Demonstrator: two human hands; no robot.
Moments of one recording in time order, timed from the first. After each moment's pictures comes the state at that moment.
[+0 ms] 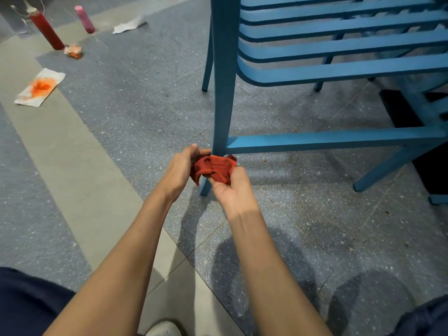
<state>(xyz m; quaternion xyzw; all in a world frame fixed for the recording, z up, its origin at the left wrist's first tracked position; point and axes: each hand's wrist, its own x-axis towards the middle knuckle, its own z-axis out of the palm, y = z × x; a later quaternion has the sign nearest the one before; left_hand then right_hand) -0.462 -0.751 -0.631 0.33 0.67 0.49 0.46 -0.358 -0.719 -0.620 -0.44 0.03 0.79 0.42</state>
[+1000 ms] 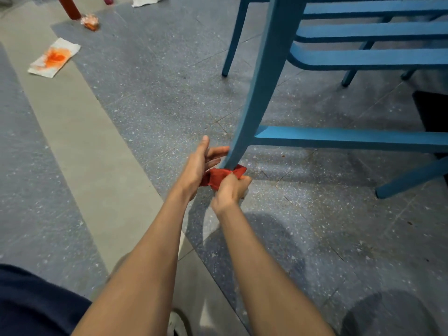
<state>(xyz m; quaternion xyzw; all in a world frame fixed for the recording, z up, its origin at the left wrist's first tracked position) -0.466 -0.759 -0.666 0.25 0.64 0.50 0.53 -0.404 -0.752 -0.691 -0.67 -0.16 0.60 0.41</state>
